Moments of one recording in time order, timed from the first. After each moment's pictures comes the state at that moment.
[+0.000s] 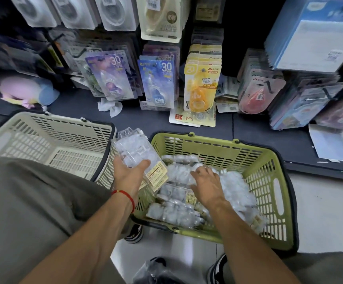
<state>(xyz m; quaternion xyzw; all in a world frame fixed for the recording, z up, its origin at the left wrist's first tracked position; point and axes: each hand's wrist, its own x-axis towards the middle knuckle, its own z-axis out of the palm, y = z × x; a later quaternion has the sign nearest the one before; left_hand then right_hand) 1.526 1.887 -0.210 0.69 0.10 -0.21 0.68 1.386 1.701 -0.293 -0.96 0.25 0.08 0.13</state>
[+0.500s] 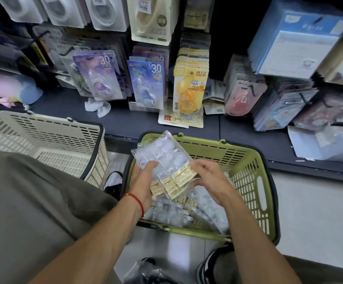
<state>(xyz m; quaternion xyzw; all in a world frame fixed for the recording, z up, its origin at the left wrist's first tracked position) 1.485 1.853 -0.214 0.57 0.10 -0.40 0.71 1.361 1.695 -0.198 -0.62 0.34 -0.07 0.71</state>
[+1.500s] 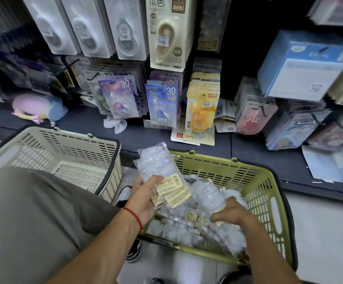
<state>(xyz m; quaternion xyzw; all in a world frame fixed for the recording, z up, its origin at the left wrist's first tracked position) 1.503 1.881 -0.191 0.53 0.10 -0.42 0.73 1.332 1.660 -0.243 -0.74 0.48 0.23 0.42</state>
